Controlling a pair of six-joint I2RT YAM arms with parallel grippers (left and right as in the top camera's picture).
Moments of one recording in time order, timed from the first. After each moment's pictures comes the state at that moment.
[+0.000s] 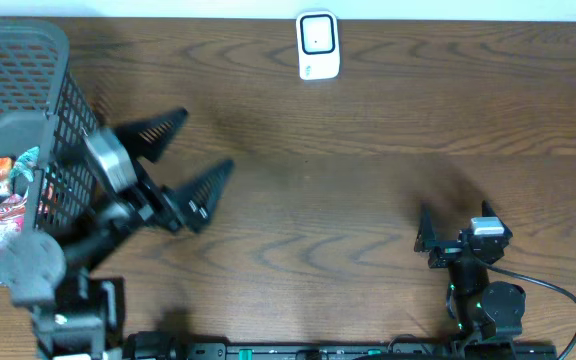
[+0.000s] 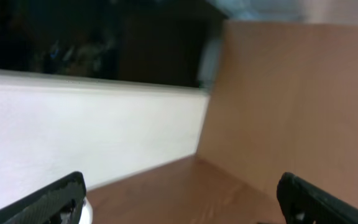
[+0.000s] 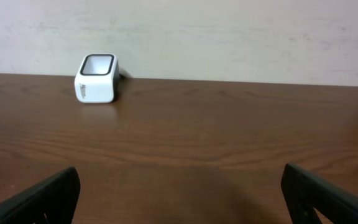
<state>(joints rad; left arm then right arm) 0.06 0.71 0.82 0.23 0.88 -0.53 0.07 0.02 0.01 -0.07 0.02 0.00</state>
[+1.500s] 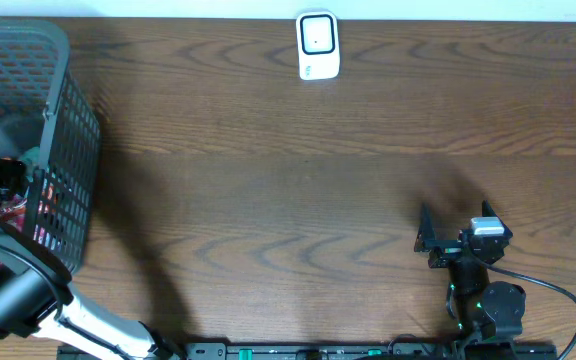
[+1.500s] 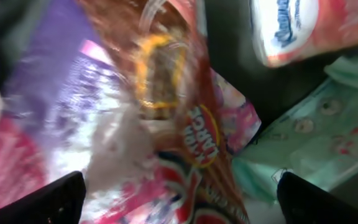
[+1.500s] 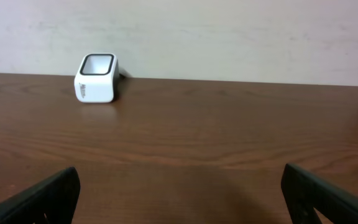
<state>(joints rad) 0.76 1.97 1.62 -1.15 -0.11 -0.64 0.07 0.02 0.01 -0.07 0.02 0.00</state>
